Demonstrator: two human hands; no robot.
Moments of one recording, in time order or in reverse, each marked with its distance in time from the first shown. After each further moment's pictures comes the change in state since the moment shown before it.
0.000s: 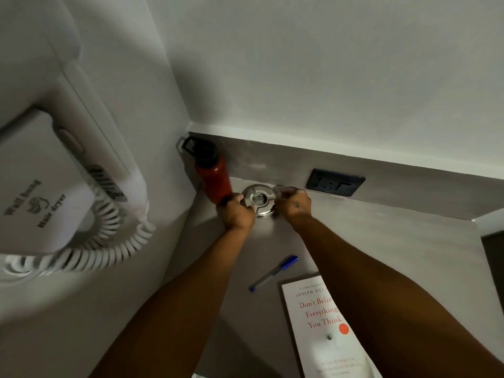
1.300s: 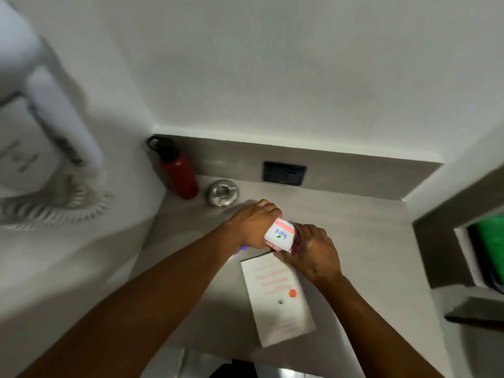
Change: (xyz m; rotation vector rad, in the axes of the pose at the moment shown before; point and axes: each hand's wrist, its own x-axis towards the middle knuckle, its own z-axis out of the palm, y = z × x) left_hand -0.117 0.056 0.039 0.893 -0.568 1.158; right_hand -0.138 0.106 -0.176 -0.802 0.047 -0.515
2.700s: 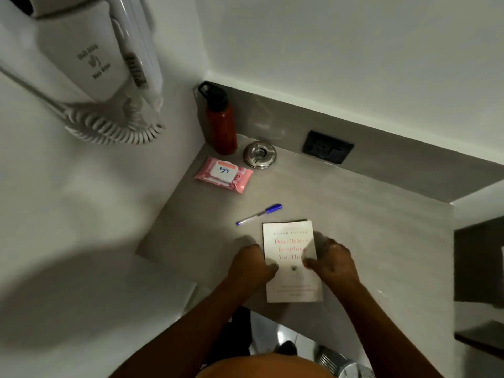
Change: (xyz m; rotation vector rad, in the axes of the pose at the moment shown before) left_hand -0.131 0.100 0.111 -0.736 0.017 -1.002; right_hand -0.051 0.009 0.028 0.183 -0.343 0.138
